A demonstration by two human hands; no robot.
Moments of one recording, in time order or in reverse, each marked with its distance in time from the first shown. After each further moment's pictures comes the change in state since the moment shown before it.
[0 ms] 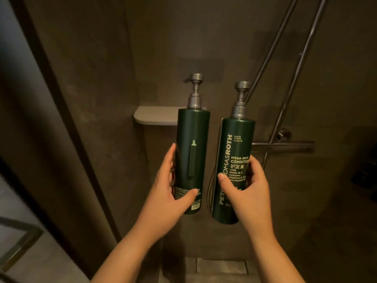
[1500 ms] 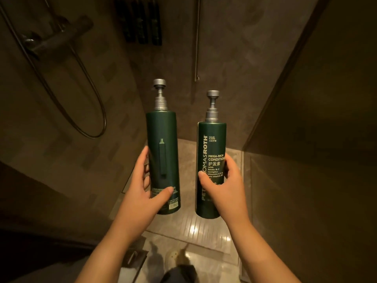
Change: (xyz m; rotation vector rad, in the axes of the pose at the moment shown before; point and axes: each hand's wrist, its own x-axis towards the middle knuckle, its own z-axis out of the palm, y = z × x) left_hand -0.186 -0.083 -0.134 -0.312 -1.241 -0.217; right_hand -0.396 -0.040 0.199 -0.393 1.207 0.475
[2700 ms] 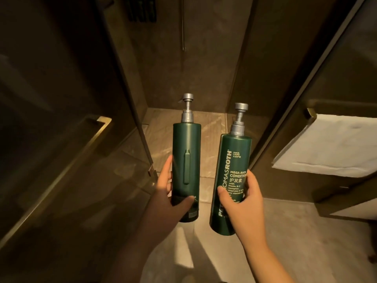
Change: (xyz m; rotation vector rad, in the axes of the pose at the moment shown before) left_hand -0.541 -0.048 -0.034 0.076 -0.196 -0.030; right_hand -0.594 0.006 -0.034 -0.023 0.250 -0.027
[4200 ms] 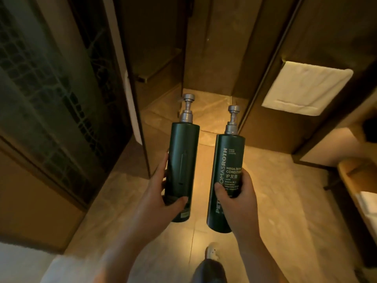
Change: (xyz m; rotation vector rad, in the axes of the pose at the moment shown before) left_hand -0.756 -0.052 -0.104 0.082 0.026 0.071; right_hand -0.737 -0.074 -0.051 -0.136 -0.056 -0.044
